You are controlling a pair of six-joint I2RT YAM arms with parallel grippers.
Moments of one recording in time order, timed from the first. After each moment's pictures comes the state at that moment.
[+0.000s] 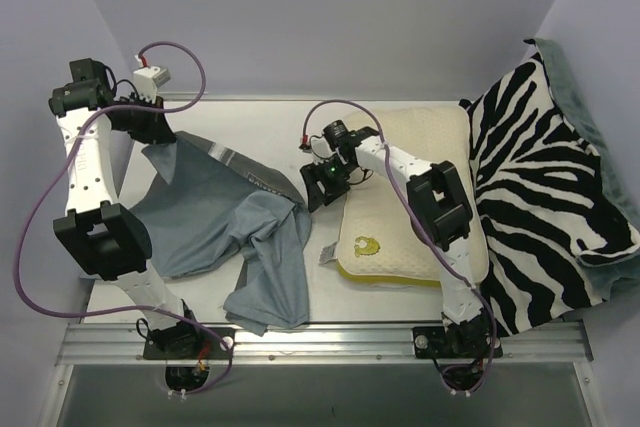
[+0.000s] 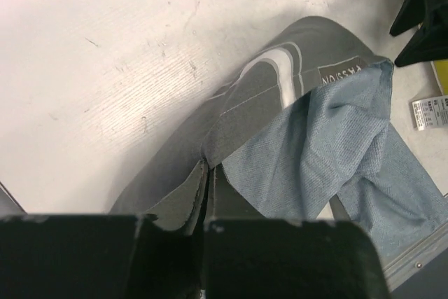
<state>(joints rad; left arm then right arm) 0.30 1.80 1.96 -1.26 0.67 0.60 0.56 2.20 1.73 -0.79 -0.51 -0.04</state>
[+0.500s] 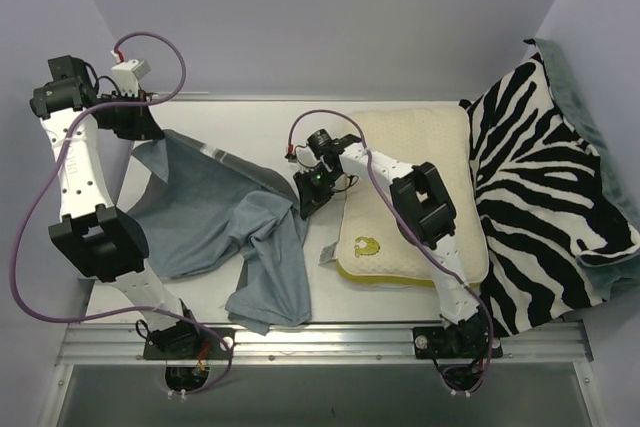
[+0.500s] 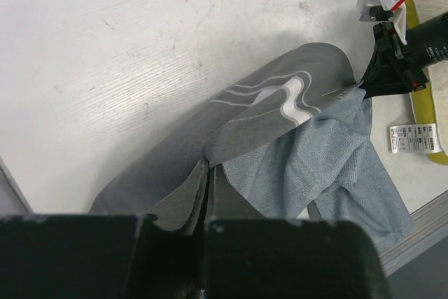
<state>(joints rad) 0.35 1.80 2.04 -1.28 0.67 0.47 0.63 2.31 1.79 -0.78 -0.56 0.02</state>
